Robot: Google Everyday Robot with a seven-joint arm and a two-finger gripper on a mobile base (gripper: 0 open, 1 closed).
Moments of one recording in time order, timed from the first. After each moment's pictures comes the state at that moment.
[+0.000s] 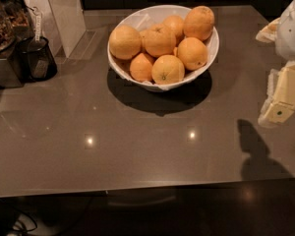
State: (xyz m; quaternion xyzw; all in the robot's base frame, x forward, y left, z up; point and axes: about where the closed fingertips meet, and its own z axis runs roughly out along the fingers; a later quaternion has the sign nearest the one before) arm 0.438 -0.216 0.979 -0.60 0.78 -0.04 0.16
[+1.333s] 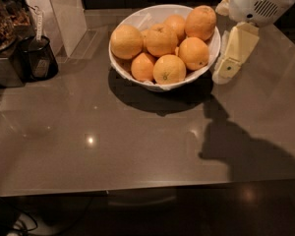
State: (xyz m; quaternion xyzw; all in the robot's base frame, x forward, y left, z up) arm 0.526 -0.158 0.996 -0.62 0.75 0.00 0.22
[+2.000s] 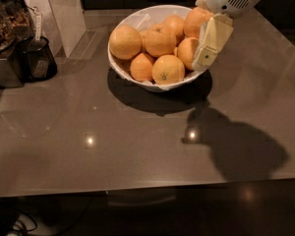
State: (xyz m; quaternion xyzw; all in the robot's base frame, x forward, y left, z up) arm 0.566 -0.121 0.997 -0.64 0.73 0.02 0.24
